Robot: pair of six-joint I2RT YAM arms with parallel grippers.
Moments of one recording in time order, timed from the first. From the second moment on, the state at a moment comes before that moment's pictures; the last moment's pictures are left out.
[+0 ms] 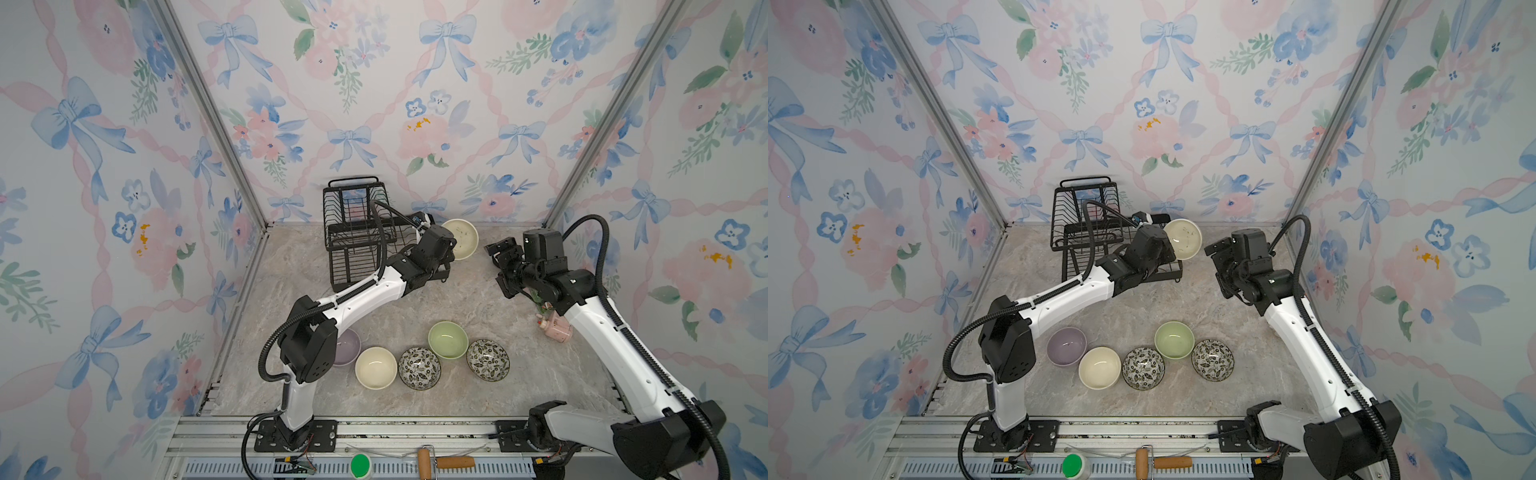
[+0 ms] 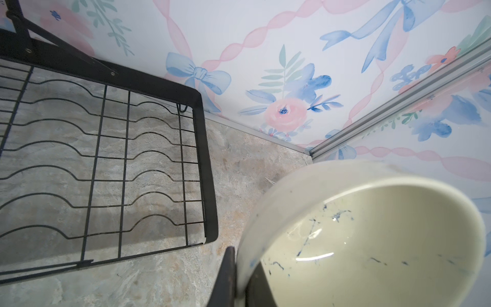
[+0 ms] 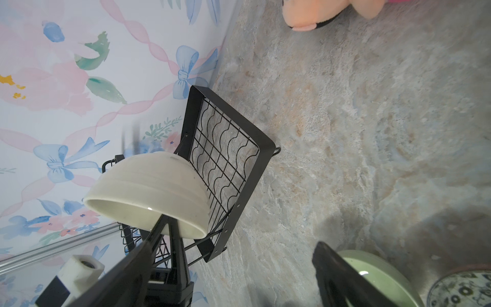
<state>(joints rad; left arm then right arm) -0.82 1.93 1.71 -0.24 -0.39 -0.82 0.29 1.23 1.27 -0.72 0.00 1.35</state>
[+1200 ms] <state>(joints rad) -0.92 1.83 1.45 0.09 -0.55 -0.48 0.43 1.49 1.43 -0.45 0.17 1.90</state>
